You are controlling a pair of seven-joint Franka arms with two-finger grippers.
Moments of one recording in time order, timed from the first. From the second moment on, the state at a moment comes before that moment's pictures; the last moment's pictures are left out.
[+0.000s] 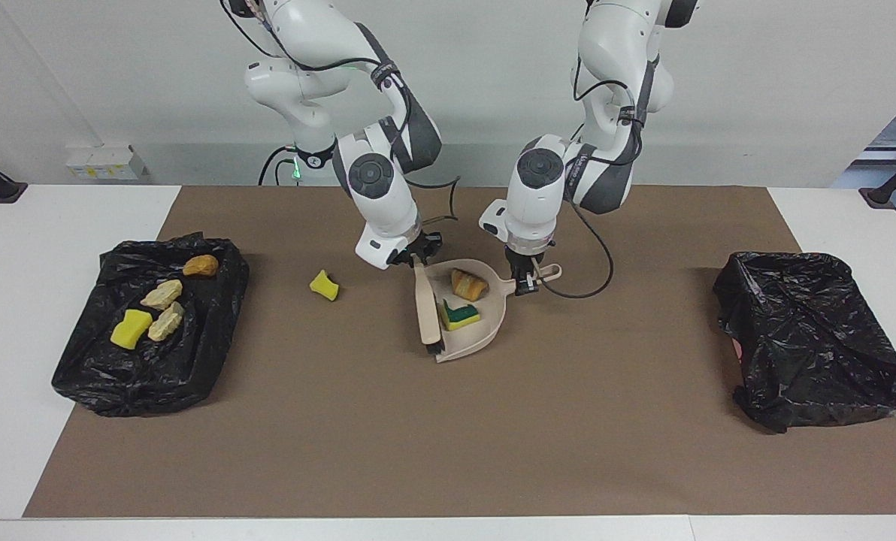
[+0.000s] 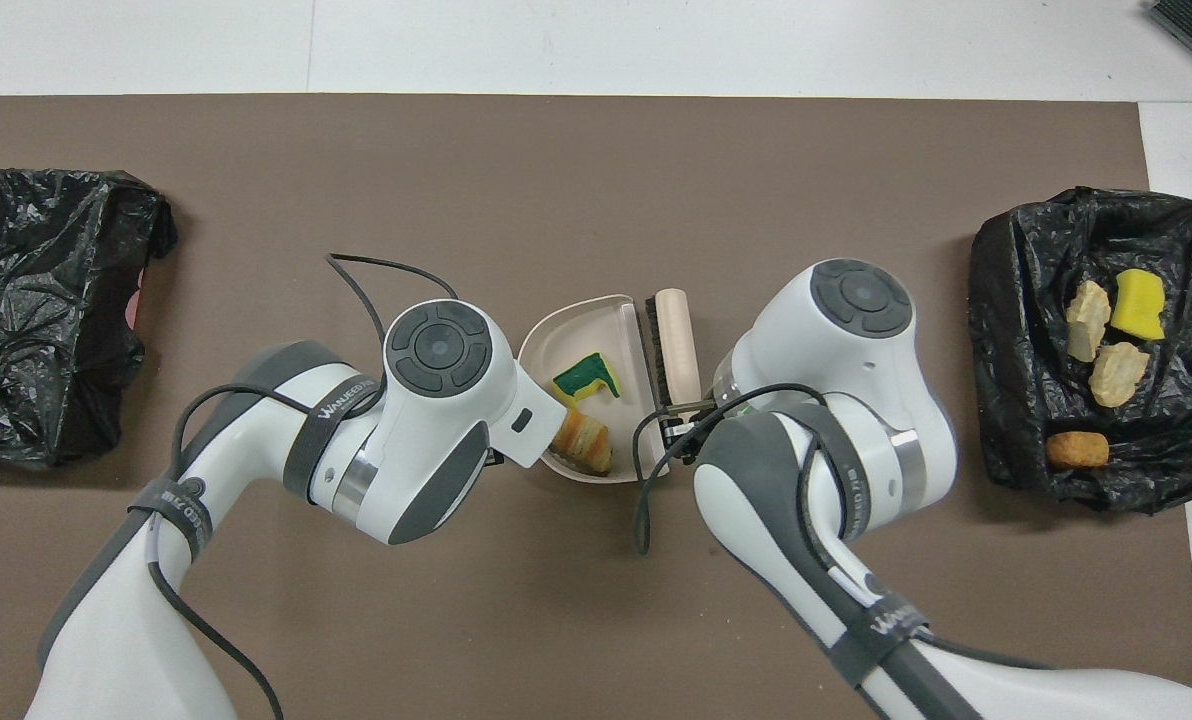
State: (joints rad) left arm -0.56 0.24 -0.03 -1.94 0.02 2.14 0.86; right arm 0.23 0.18 0.16 -1.94 0.25 1.91 0.19
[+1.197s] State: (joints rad) left arm -0.67 0.20 -0.03 -1.98 0.05 2.13 0.74; right arm 0.00 -0.21 0.16 -2.47 -0.03 1.96 0.33
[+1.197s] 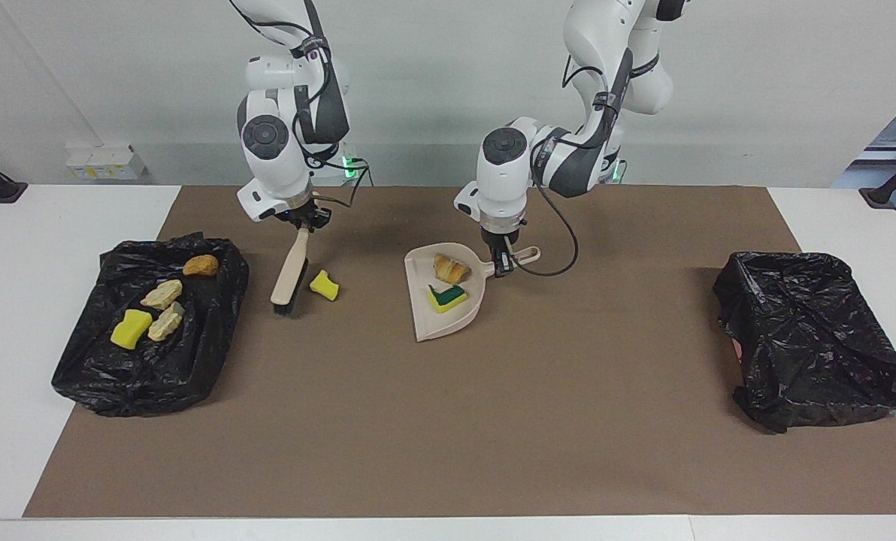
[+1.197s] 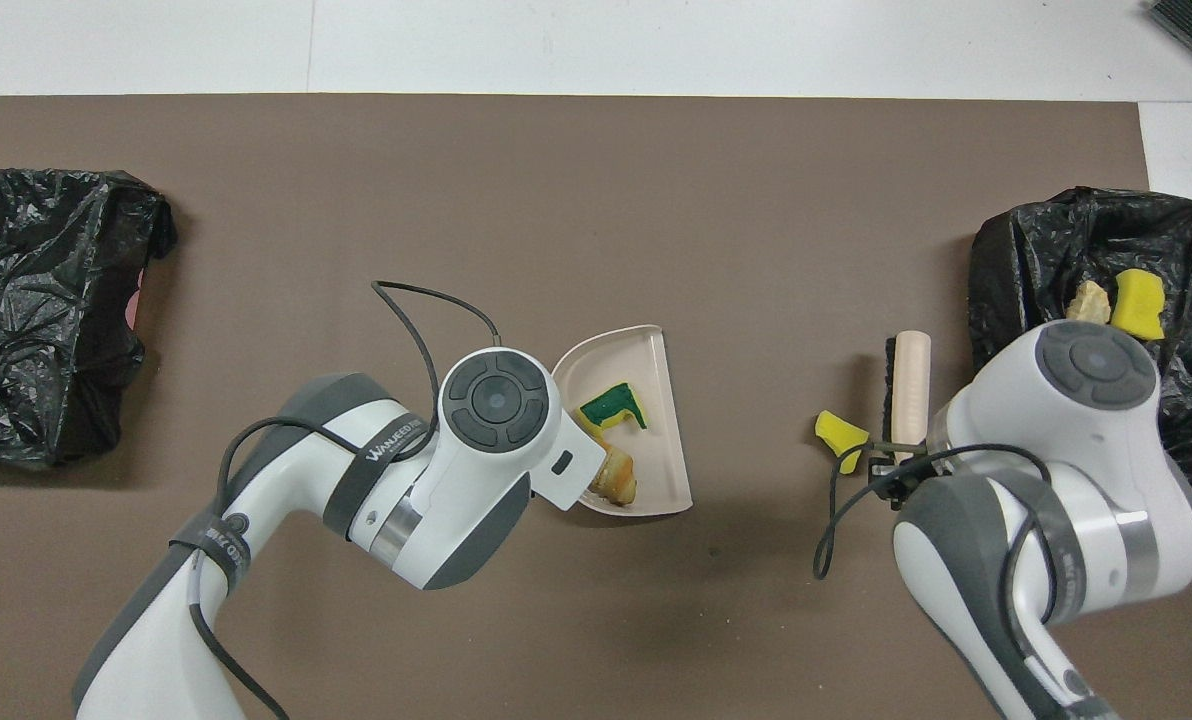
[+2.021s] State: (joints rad) left arm -0.66 0.18 -0.02 -2.03 0.05 2.14 0.74; right arm 0.23 -0.05 0.17 -2.33 0.18 2.05 0.14
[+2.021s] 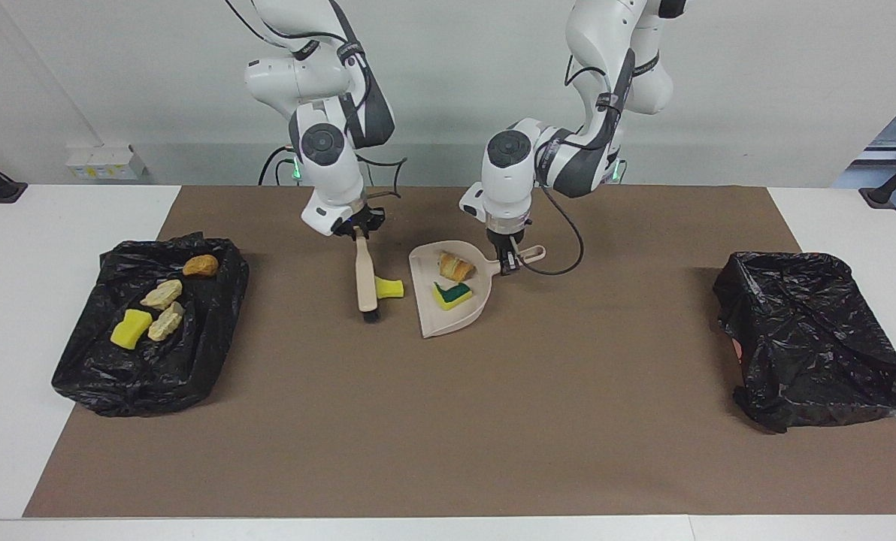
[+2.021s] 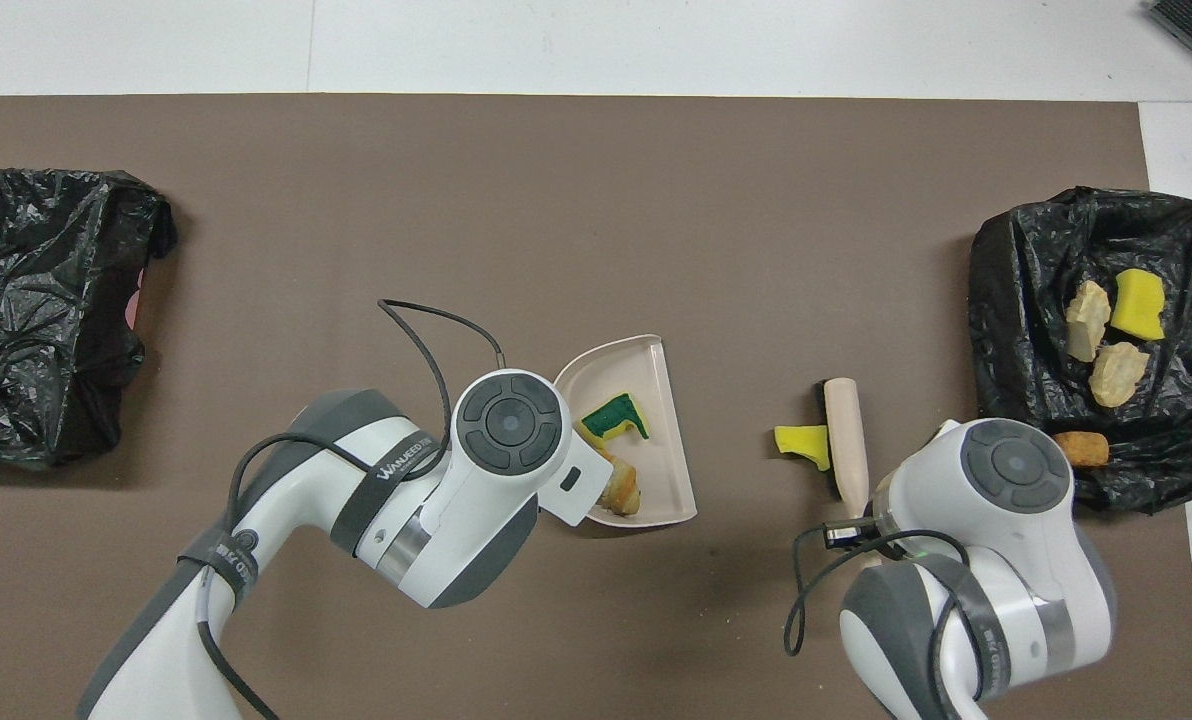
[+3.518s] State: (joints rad) left arm -0.58 0.17 -0.02 -2.05 0.05 2.14 0.83; right arm 0.30 -0.02 0.16 -2.22 0.24 1.96 0.17
